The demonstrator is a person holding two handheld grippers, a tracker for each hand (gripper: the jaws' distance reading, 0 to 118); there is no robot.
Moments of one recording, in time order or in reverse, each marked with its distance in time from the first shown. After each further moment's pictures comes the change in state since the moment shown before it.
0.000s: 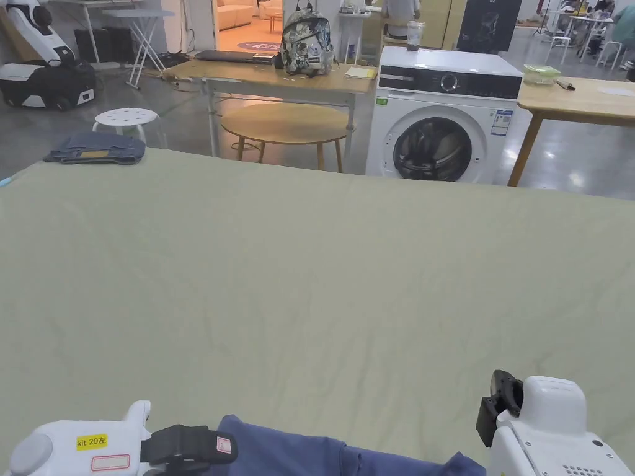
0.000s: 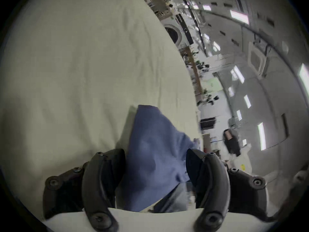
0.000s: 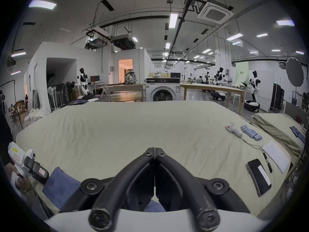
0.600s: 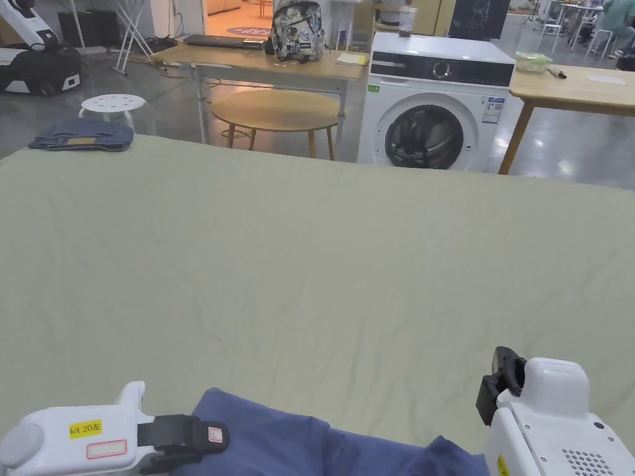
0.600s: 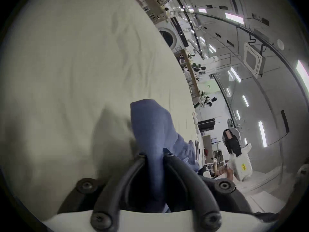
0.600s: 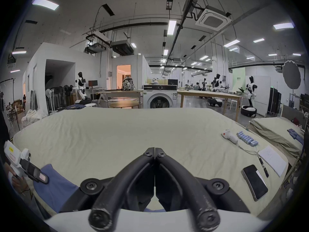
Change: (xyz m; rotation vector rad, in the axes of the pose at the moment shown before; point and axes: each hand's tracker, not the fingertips) left arm 0.037 -0.005 0.013 0.052 0.052 -0.111; right arm 0.002 0.005 0.005 0.070 -0.029 0.011
